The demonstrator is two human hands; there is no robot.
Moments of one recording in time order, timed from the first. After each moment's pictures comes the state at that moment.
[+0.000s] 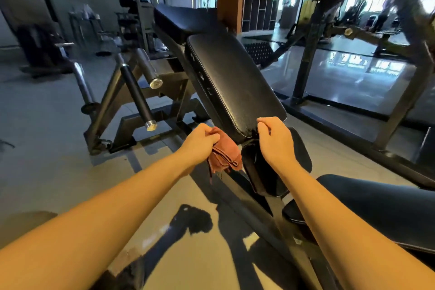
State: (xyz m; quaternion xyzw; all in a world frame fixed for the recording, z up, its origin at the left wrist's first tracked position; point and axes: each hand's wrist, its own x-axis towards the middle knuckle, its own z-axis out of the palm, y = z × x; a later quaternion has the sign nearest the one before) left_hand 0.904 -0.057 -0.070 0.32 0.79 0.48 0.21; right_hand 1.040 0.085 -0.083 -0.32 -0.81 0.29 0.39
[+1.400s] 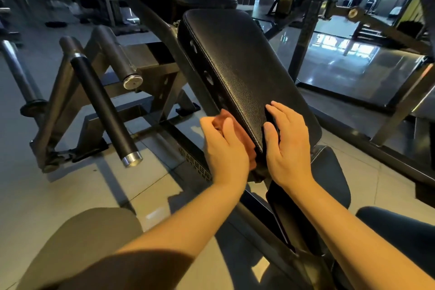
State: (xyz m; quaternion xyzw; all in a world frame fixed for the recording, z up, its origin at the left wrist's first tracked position) left_hand 0.854 0.041 -0.084 0.19 0.65 0.73 0.08; right_hand 0.934 0.134 -0.099 -0.27 -0.83 0.14 0.46
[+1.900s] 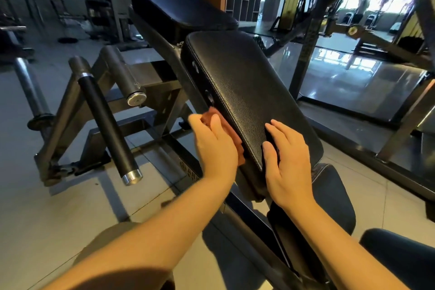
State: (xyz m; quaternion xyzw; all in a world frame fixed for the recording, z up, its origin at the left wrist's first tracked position) left_hand 0.823 0.053 -0.055 0.19 0.64 0.74 0.06; right_hand 0.934 0.133 -0.099 -0.28 -0.83 0.13 0.46
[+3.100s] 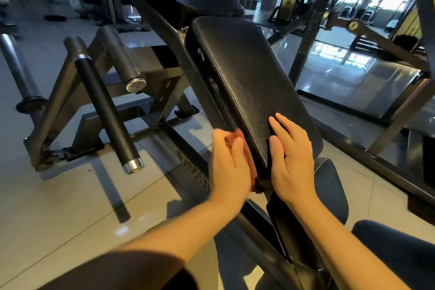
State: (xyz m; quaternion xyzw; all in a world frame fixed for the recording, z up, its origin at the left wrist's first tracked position) left_hand 0.850 0.034 -0.098 0.30 0.65 0.69 0.08; right_hand 0.938 0.131 -0.099 -0.28 -0.84 0.14 0.45
